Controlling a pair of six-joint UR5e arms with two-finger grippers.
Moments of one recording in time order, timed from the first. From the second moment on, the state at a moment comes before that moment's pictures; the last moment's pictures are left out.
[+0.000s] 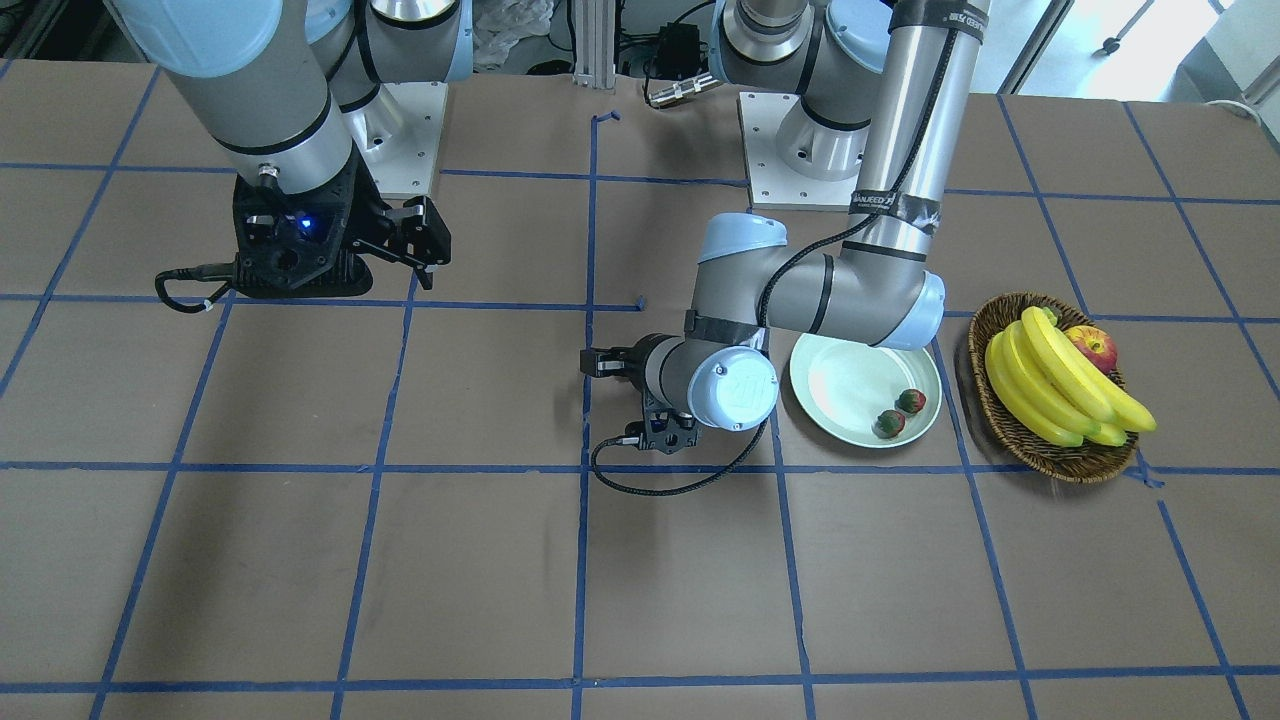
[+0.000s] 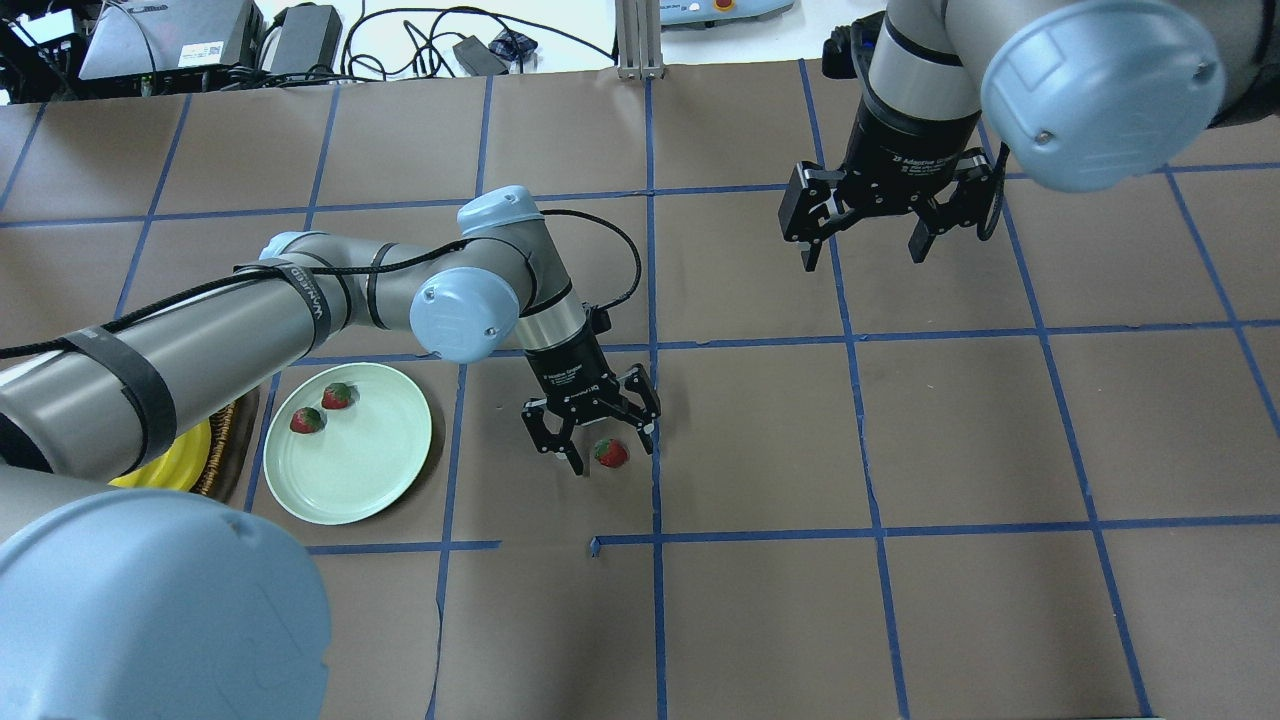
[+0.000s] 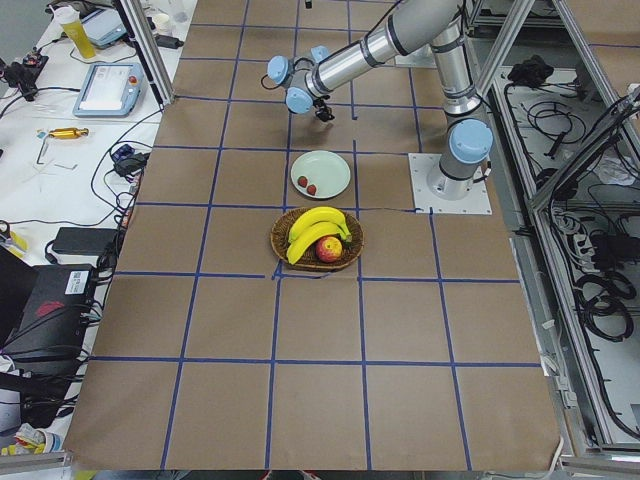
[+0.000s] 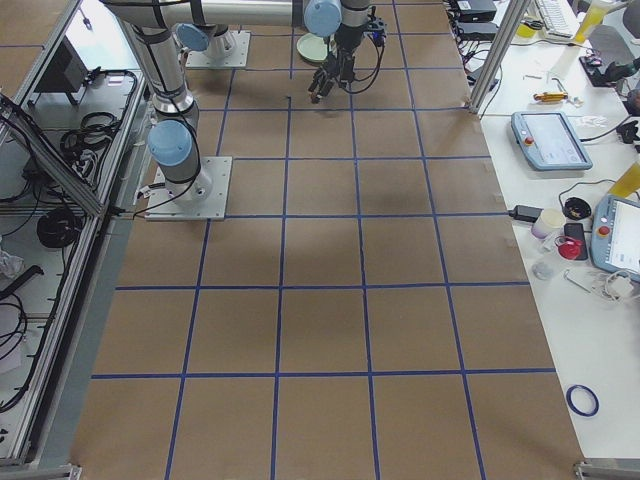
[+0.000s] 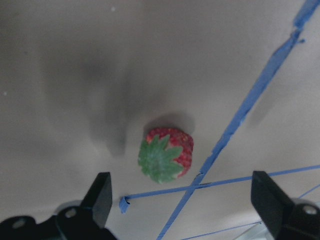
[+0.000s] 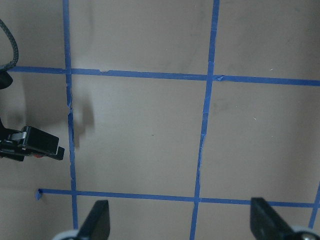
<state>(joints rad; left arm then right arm) -1.77 -2.10 -1.77 -1.41 1.16 -0.20 1.66 -1.48 1.55 -1.55 -1.54 0.03</state>
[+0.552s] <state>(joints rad) -1.78 -2.10 -1.76 -1.37 1.24 -0.19 1.66 -1.48 1.55 -1.55 -1.55 0.03</state>
